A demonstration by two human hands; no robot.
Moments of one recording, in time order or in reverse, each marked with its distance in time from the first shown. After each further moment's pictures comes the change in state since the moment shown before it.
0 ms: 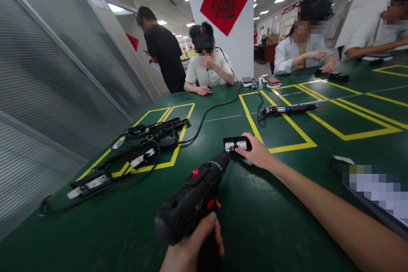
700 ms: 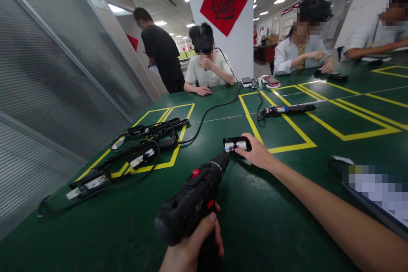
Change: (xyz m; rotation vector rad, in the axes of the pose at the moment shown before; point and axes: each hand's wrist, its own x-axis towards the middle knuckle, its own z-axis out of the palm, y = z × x) left_hand -0.002 0.007 0.004 -0.010 0.010 -0.014; right_hand -0.001 -0.004 -0.002 0.016 -0.027 0.025
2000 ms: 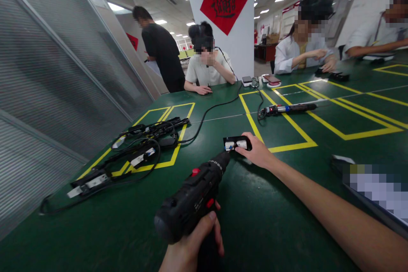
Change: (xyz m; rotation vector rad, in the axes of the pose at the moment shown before) left_hand 0.003 -0.006 -0.004 -0.002 -0.009 0.003; right_hand 0.000 0.003 0.002 -0.013 0.021 -0.008
